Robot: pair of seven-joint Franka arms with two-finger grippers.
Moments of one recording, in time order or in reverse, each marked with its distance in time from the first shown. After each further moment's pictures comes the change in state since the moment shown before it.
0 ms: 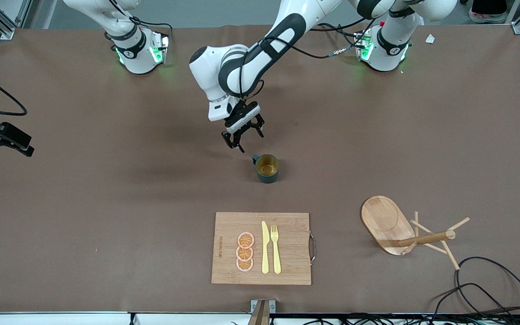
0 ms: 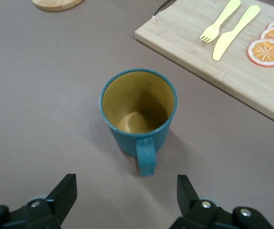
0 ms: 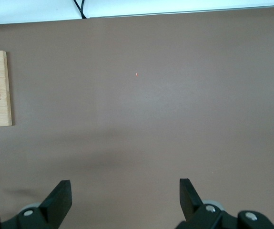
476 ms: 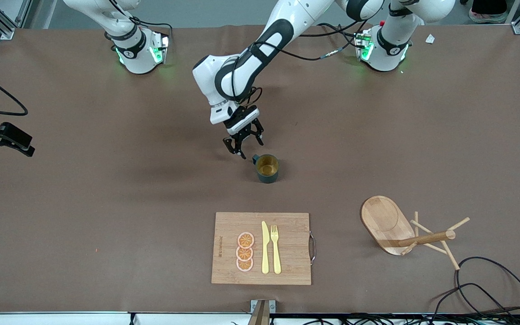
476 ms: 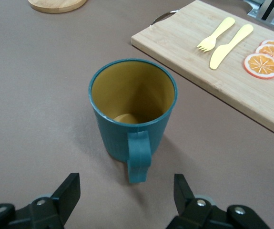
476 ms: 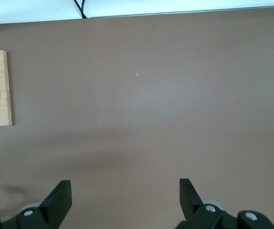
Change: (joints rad) left arm -0.101 0.077 0.116 0.006 0.053 0.052 -0.137; right arm 0.000 -0.001 0.000 -0.001 0.000 0.000 0.000
